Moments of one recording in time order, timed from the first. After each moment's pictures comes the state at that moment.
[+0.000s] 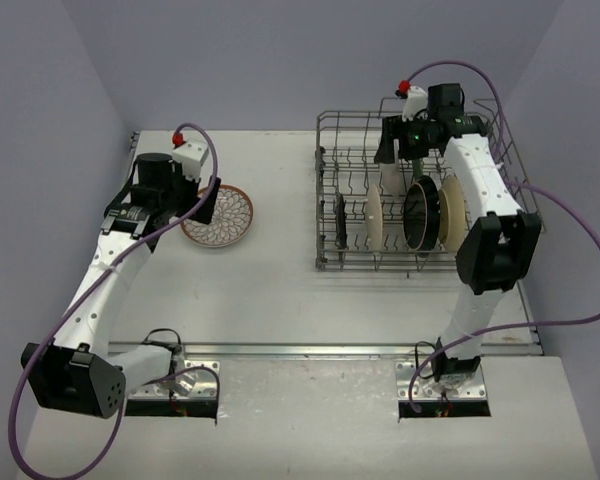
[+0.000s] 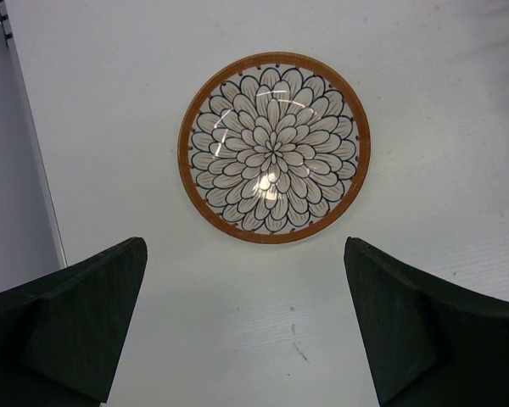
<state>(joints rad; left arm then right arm) -0.11 1.14 1.12 -0.59 -0.01 0.22 0.05 1.94 1.86 -0.74 -0.41 -0.10</state>
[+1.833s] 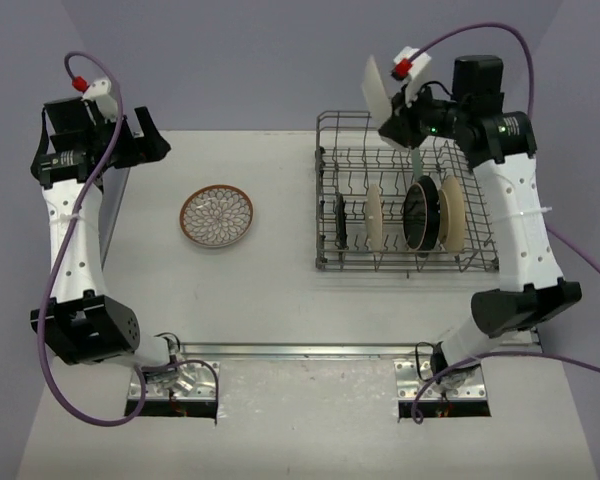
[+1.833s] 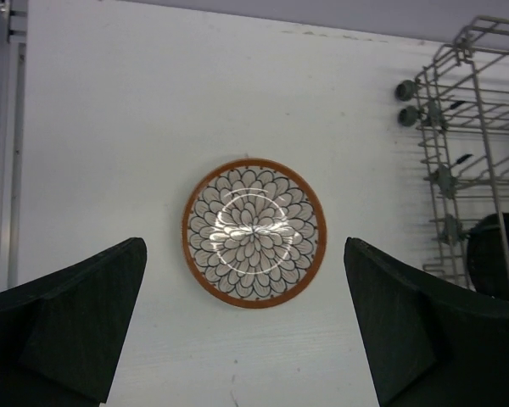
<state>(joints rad) 0.29 1.41 1.58 -0.74 0.38 -0.06 0.12 1.65 2.05 -0.90 -0.57 -0.41</state>
